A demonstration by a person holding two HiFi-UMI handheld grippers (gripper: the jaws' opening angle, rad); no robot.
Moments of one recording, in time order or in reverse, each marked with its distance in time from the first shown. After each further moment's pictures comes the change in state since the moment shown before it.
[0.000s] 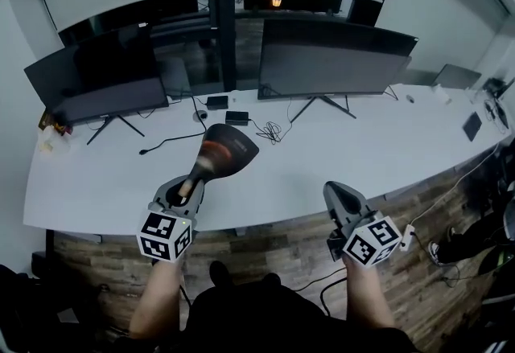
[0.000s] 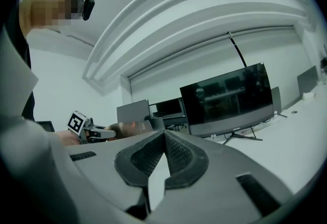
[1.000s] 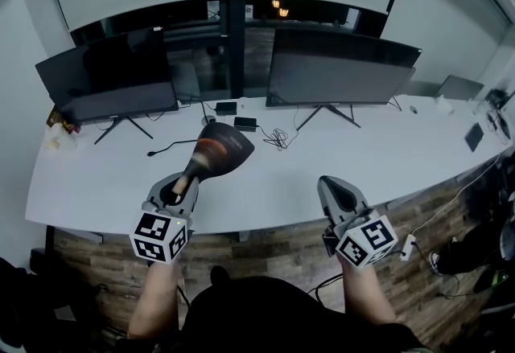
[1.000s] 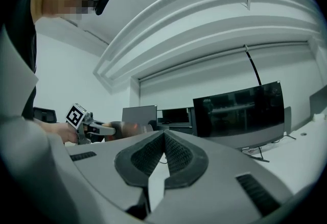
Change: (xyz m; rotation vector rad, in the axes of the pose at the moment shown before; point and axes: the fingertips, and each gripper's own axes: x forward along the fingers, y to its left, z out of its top) left arm -0.035 0.021 0.027 0.021 -0.059 0.065; right arm 0.021 0.045 0.035 -0.146 -0.079 0.054
